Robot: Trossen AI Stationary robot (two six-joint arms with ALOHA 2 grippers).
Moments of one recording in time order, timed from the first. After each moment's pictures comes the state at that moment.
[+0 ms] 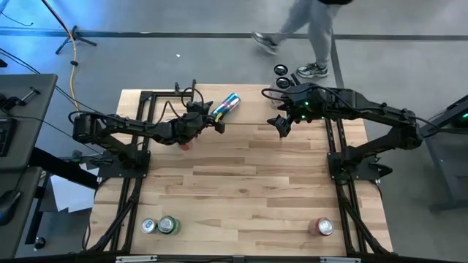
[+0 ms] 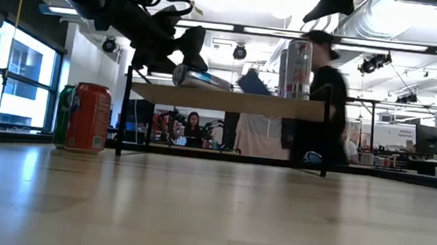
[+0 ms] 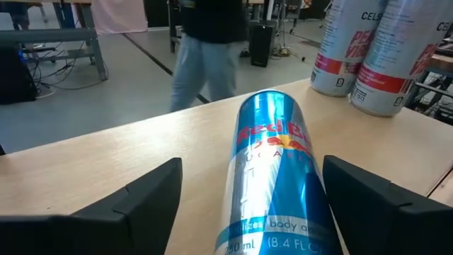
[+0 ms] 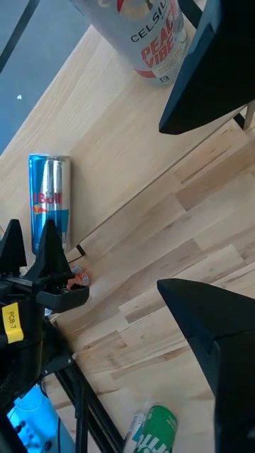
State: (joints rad) left arm 0.20 1.45 0.69 0.47 -0.71 -0.30; right arm -0.18 1.27 1.47 -0.94 0.15 0.40
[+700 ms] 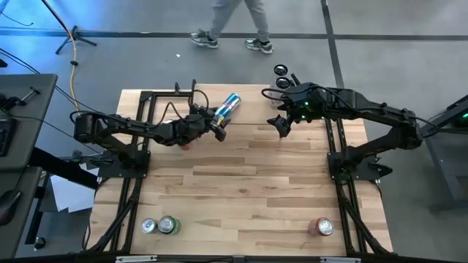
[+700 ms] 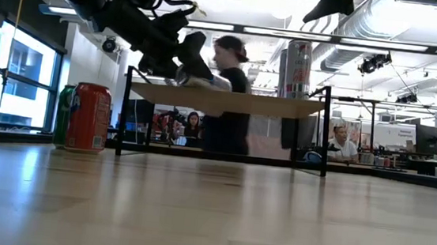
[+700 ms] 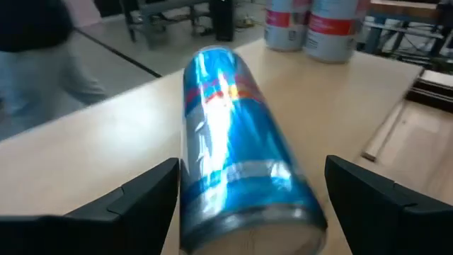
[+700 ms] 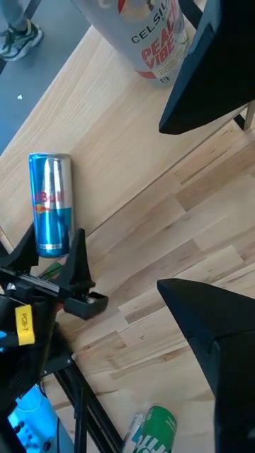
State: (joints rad) left arm 0.19 1.46 0.69 0.43 -0.58 -0.18; right arm -0.18 1.27 1.47 -0.94 0.15 0.40
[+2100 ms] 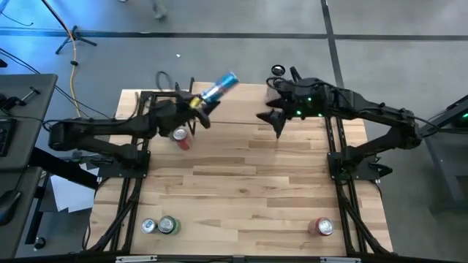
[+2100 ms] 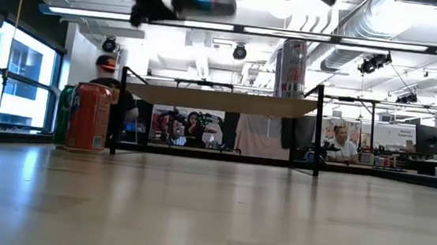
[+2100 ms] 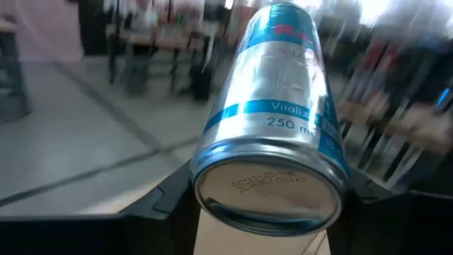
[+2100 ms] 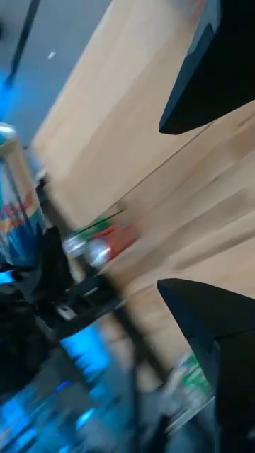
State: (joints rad) left arm 0.21 1.11 0.75 0.33 -0.50 -0.22; right arm -0.18 1.28 1.47 -0.68 0.08 0.48
